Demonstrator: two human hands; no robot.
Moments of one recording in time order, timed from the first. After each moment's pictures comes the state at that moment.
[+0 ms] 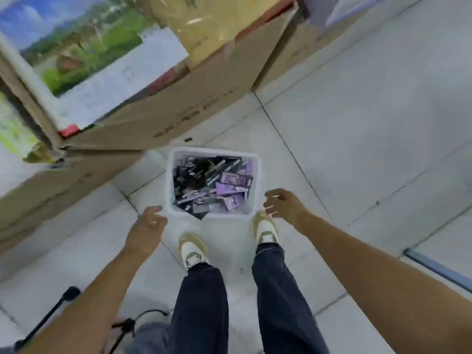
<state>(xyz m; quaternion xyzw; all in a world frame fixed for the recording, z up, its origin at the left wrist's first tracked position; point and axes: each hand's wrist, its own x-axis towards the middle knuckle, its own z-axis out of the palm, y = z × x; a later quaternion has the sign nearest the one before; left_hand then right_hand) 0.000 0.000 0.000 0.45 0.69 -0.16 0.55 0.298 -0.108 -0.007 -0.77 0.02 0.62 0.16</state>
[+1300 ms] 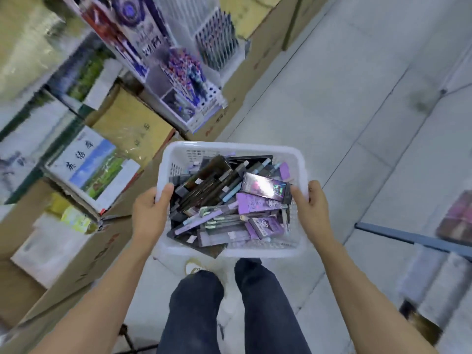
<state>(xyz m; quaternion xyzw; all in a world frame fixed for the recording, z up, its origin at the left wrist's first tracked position) 0.225 -0.004 0.364 0.68 0.55 0.07 0.49 0.445 -0.234 0.369 -0.85 -0.06 0.28 0.44</state>
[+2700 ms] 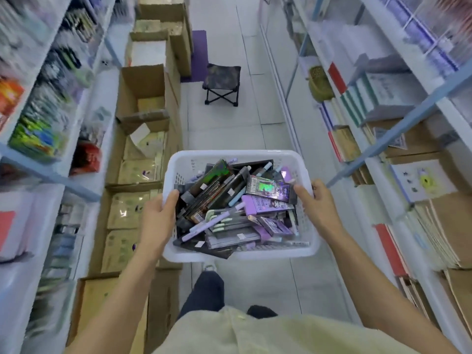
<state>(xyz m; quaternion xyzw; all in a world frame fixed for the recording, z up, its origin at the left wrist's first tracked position) 1.271 0.138 0.566 0.80 0.22 -0.03 0.55 1.294 -0.185 0.562 -0.84 0.20 0.05 0.50</state>
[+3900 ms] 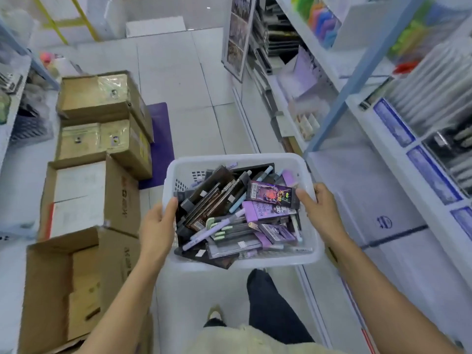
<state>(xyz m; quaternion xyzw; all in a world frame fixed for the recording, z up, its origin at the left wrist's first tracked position) 2.219 0.015 0.574 0.84 0.18 -0.03 0.50 2.208 -0.299 0.578 -0.81 0.23 0.00 0.54</state>
